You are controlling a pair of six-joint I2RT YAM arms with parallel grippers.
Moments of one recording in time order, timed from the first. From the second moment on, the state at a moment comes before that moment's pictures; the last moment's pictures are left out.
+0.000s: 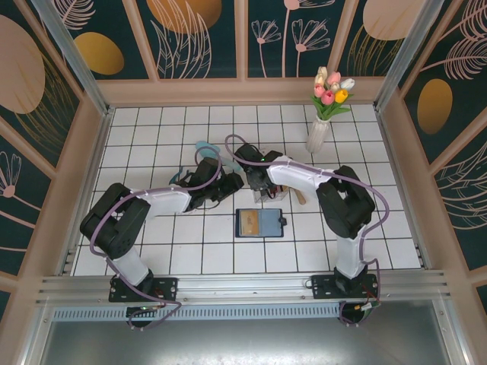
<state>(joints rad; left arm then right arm) -0.63 1.70 0.81 0.15 0.20 -1.07 0.78 1.93 1.37 -0.73 0.38 0.50</state>
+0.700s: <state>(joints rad) -0.63 1.70 0.80 0.15 0.19 -1.08 0.81 1.93 1.39 -0.77 0.53 0.49</state>
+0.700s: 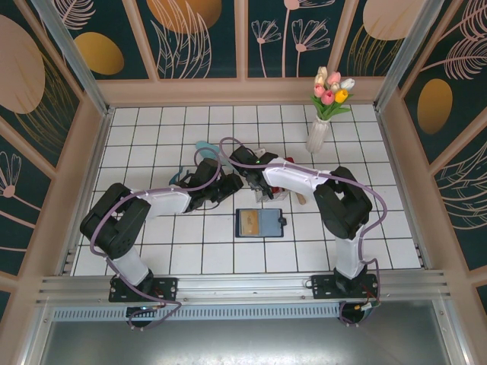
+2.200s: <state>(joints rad) -0.63 1.68 0.80 0.15 0.20 -1.08 0.81 1.73 1.38 -0.78 0.43 0.51</state>
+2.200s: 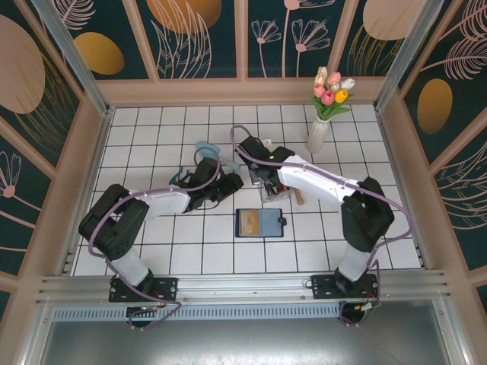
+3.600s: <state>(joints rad) -0.63 1.57 0.73 0.72 0.65 -1.22 0.35 1.15 0.68 0.12 -0.74 0.94</state>
